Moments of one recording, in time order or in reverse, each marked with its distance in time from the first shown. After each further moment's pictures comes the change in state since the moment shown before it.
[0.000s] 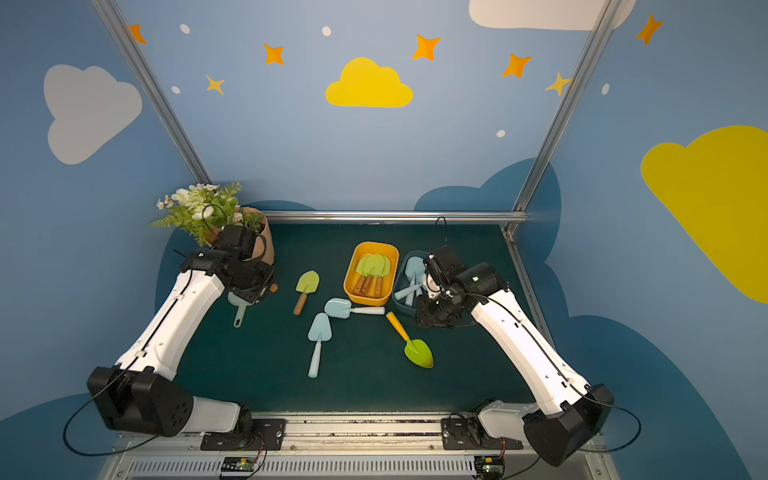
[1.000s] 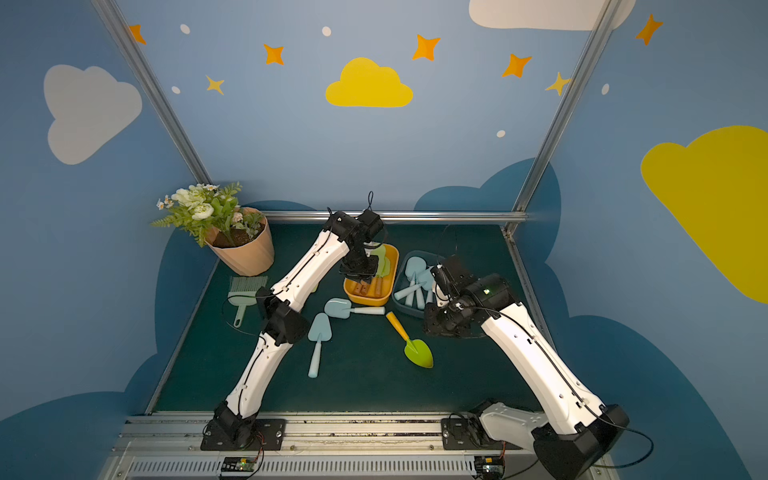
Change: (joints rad) left arm -0.480 1.009 1.284 -0.535 -0.025 0.691; right arm 0.000 -0.079 -0.065 -0.024 0.033 0.044
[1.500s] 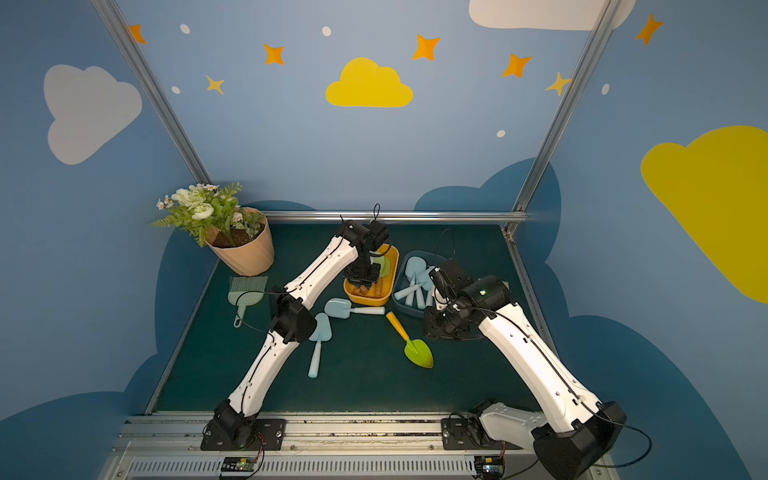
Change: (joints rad) left arm -0.004 0.107 -0.002 0.037 -0.070 0.009; right arm 0.000 0.000 -0.042 0.011 -0.003 -0.002
